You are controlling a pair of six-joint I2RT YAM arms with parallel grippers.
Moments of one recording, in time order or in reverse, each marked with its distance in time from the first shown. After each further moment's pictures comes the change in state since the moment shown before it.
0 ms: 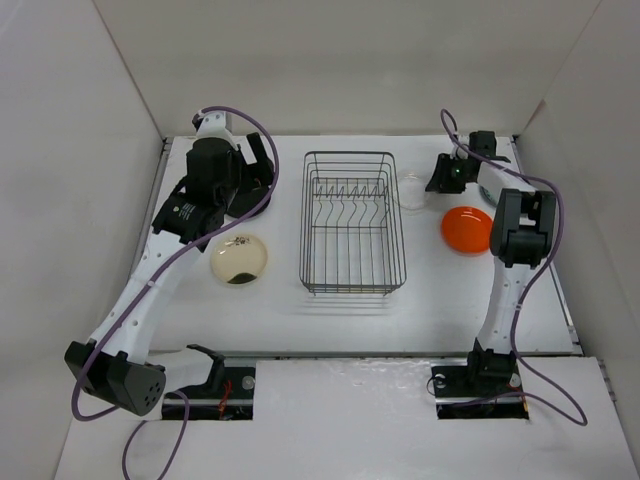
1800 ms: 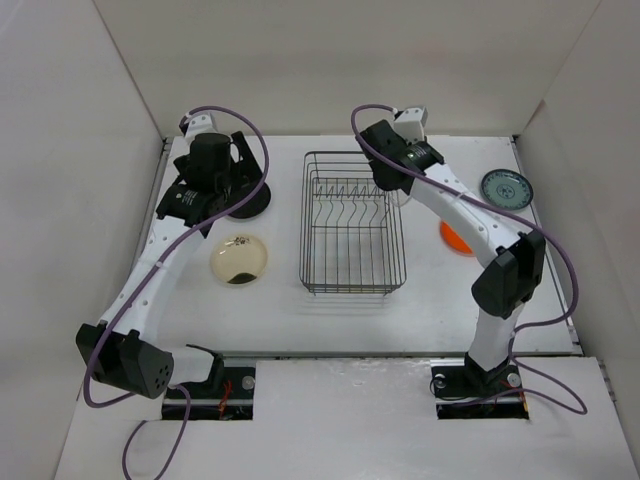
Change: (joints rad) left arm 0.073 0.085 0.026 -0.080 -0.136 -0.087; right arm 0.700 -0.425 0.118 -0.560 1.482 0.367
